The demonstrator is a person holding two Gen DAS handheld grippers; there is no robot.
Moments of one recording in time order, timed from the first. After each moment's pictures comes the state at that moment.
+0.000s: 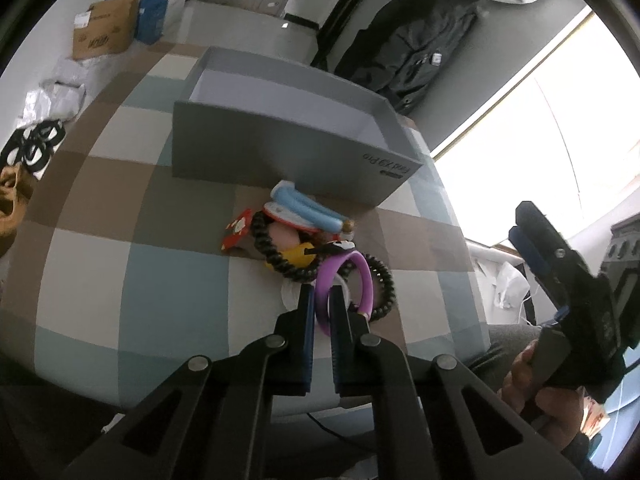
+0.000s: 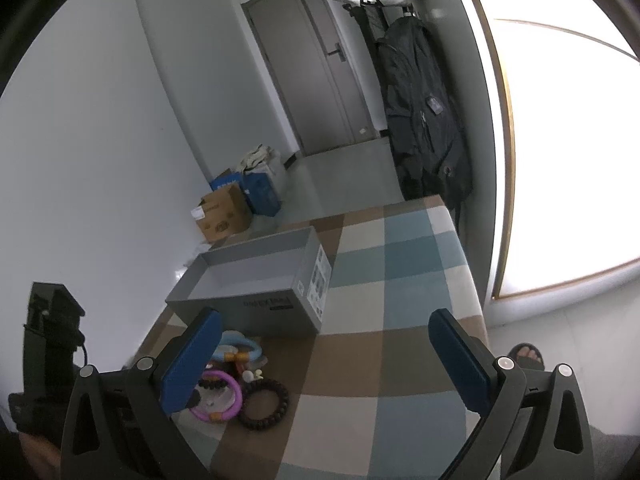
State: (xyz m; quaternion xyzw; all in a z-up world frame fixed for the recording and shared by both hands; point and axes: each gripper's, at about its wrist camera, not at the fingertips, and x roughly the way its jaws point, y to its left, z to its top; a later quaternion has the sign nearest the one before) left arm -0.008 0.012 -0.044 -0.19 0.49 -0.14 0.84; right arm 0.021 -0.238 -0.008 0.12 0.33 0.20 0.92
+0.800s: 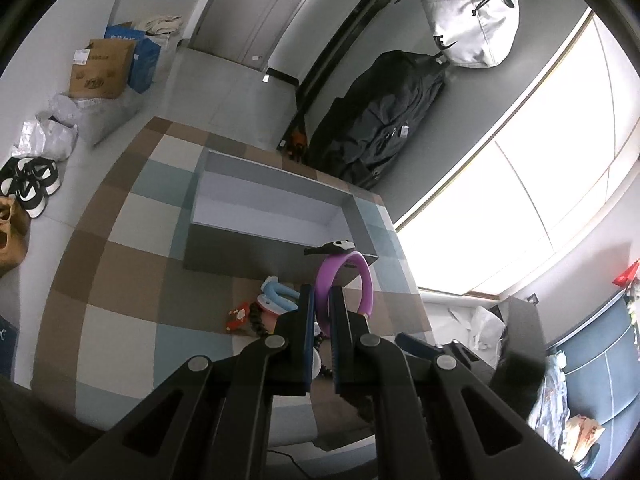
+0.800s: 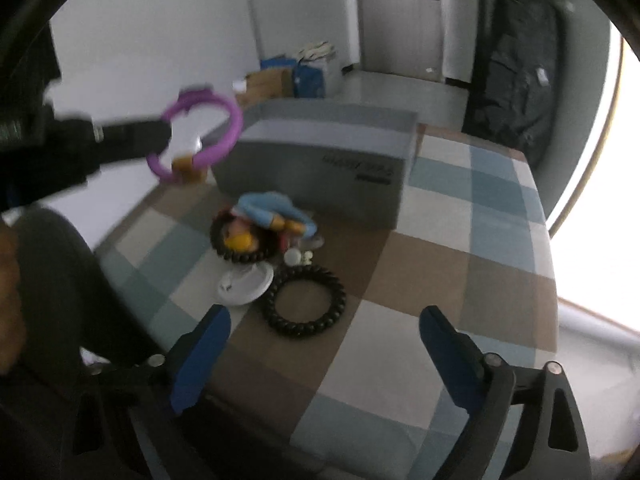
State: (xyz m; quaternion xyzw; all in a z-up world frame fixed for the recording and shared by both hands) left arm -0.008 0.043 0.002 -0.23 0.40 -0.15 0.88; right arm -0.004 -0.153 -0.059 -0.10 0.43 0.27 0.85
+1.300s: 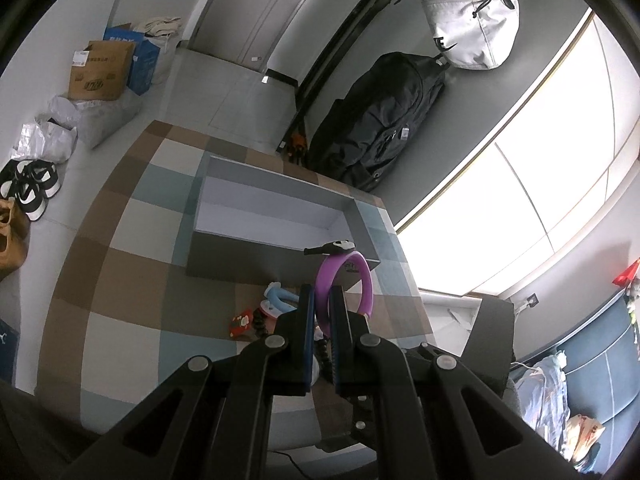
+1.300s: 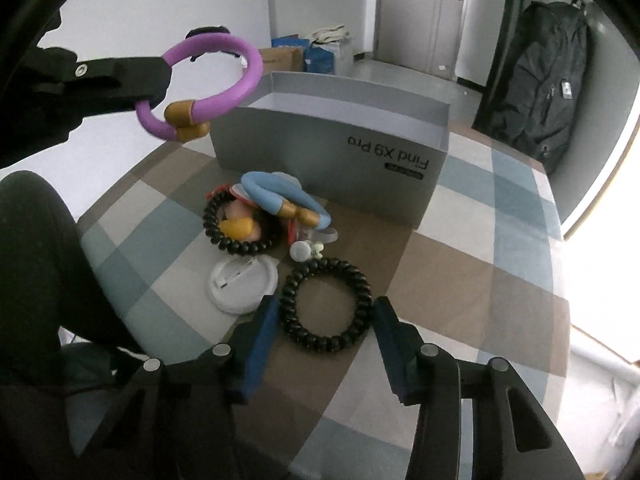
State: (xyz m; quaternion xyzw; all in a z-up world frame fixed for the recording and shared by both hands) left arm -0.006 0.046 0.007 -0.23 0.39 -0.16 0.88; right arm 0.000 -0.143 -0.067 -0.13 0.44 0.28 0.84
